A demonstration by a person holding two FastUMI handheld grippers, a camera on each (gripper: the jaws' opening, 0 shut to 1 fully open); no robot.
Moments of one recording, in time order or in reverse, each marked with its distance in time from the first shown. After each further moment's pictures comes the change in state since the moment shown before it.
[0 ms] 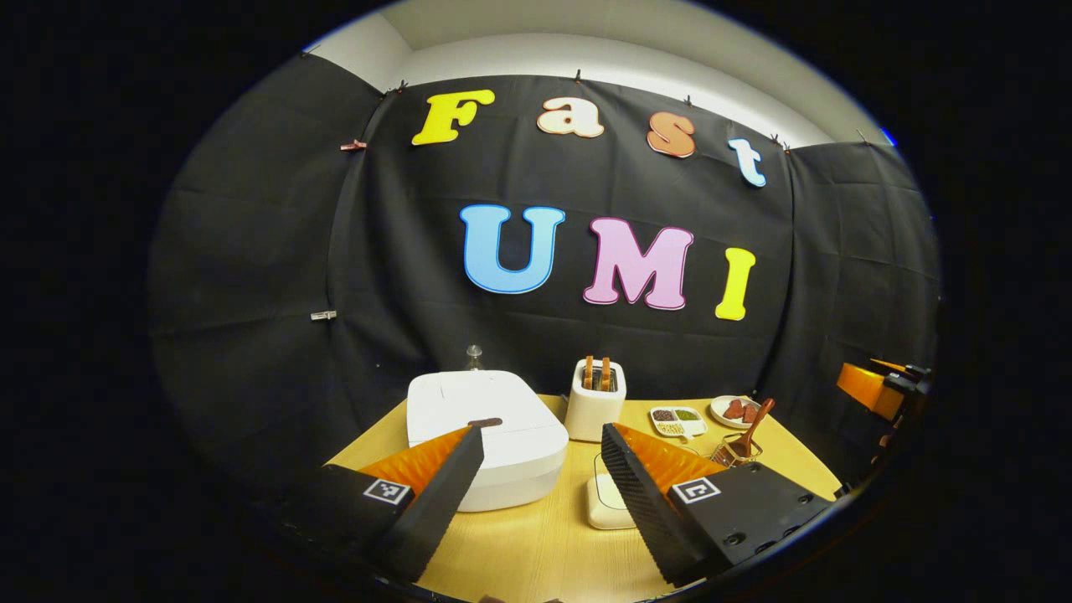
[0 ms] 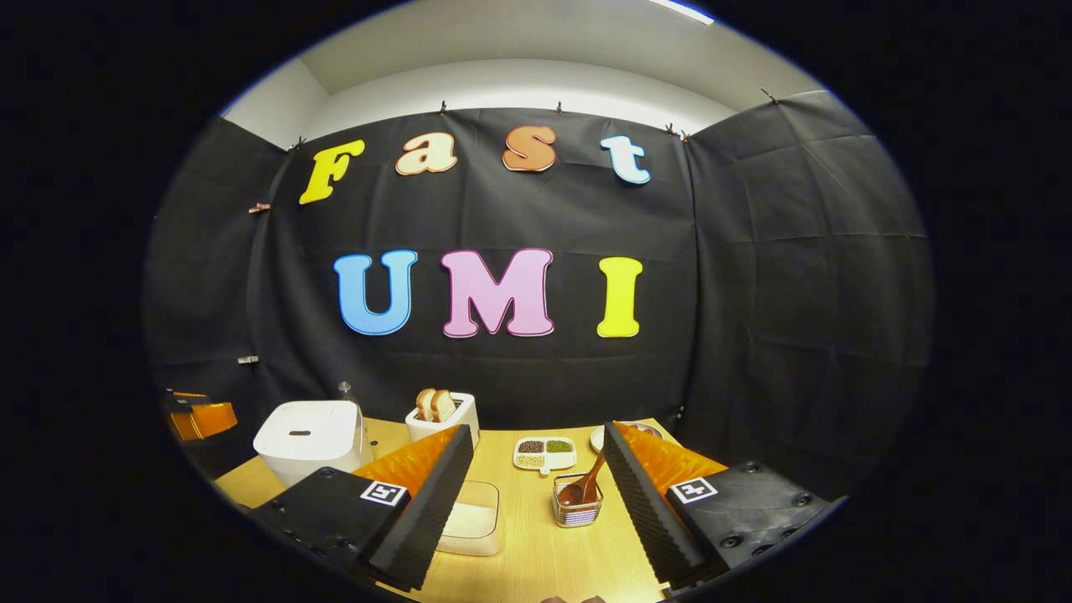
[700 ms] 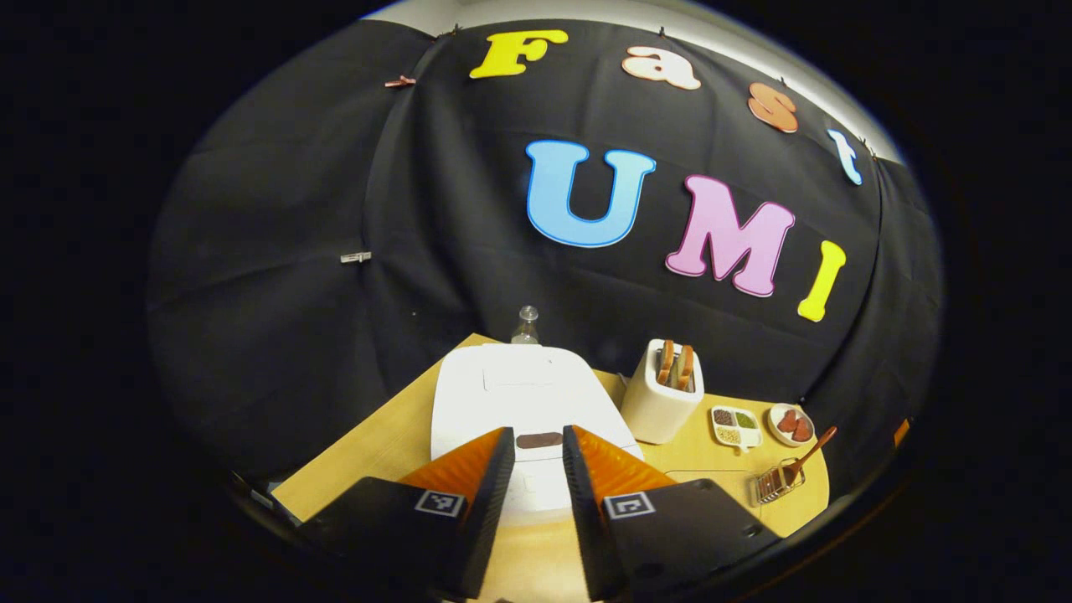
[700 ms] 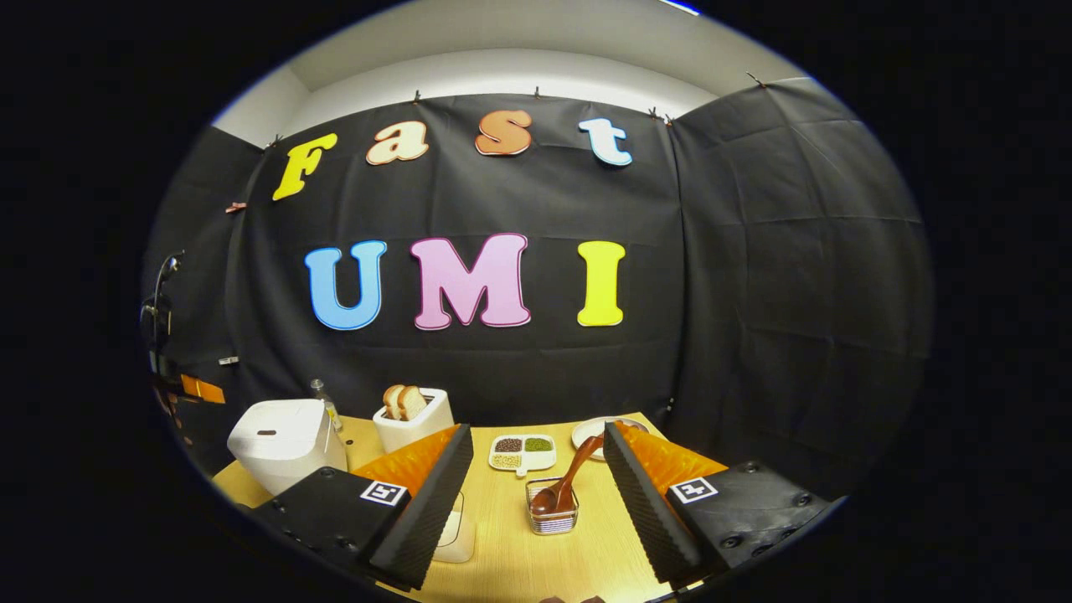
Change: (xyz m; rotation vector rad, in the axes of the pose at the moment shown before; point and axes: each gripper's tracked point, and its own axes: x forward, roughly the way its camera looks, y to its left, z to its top) left arm 0.130 0.085 -0.016 -0.112 0.253 0.177; right arm 0.047 -0.057 -0.013 0.051 0.041 -0.055
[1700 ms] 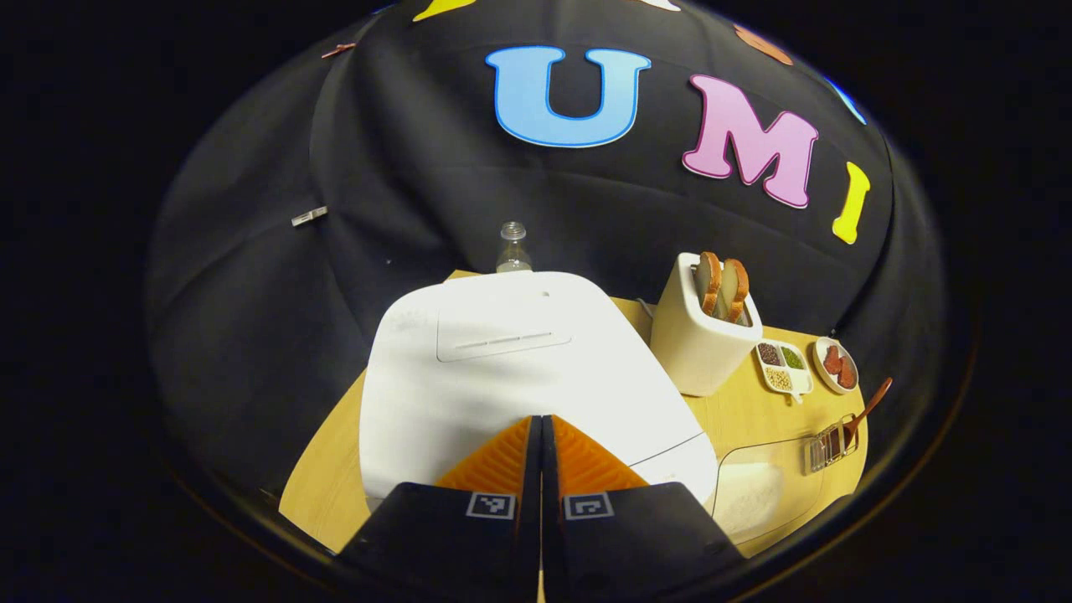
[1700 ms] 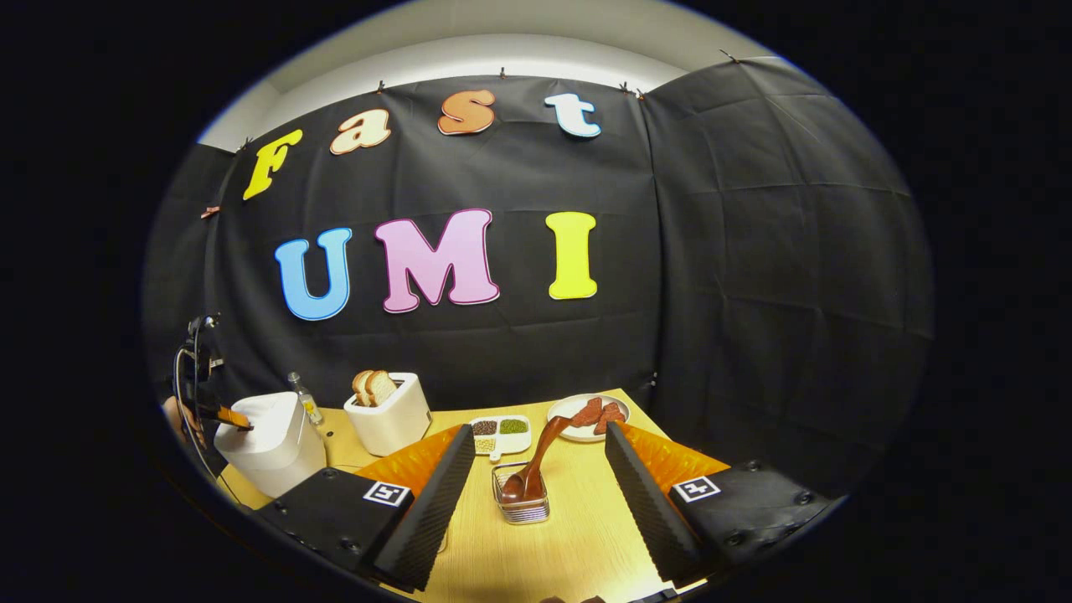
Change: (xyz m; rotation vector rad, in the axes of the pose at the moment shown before) left arm 0.111 -0.008 -0.053 0.121 0.223 -0.002; right arm 0.008 -0.049 -0.028 0.031 0.067 -0.036
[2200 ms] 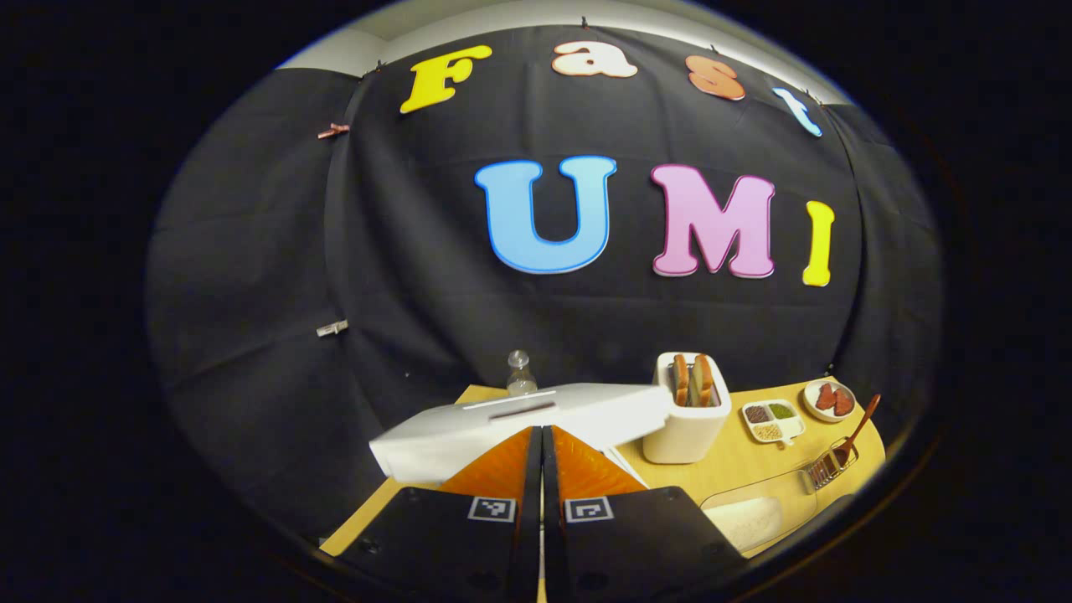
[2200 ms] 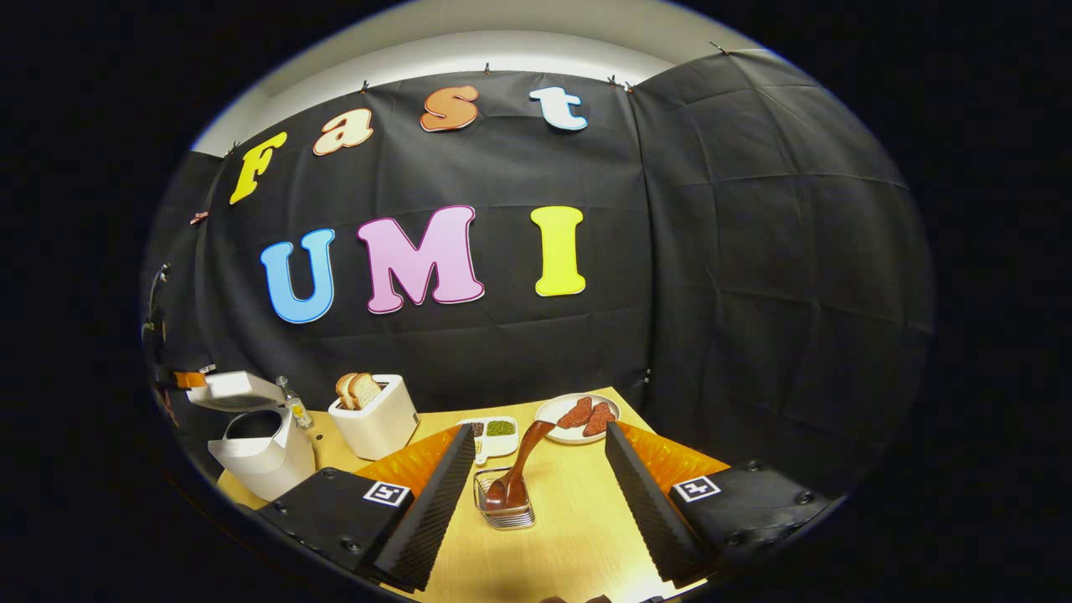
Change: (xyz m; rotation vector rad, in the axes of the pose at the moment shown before) left arm -0.116 -0.010 0.100 0.082 -0.411 -0.002; right arm 0.036 -0.034 0.005 0.020 0.013 -0.016
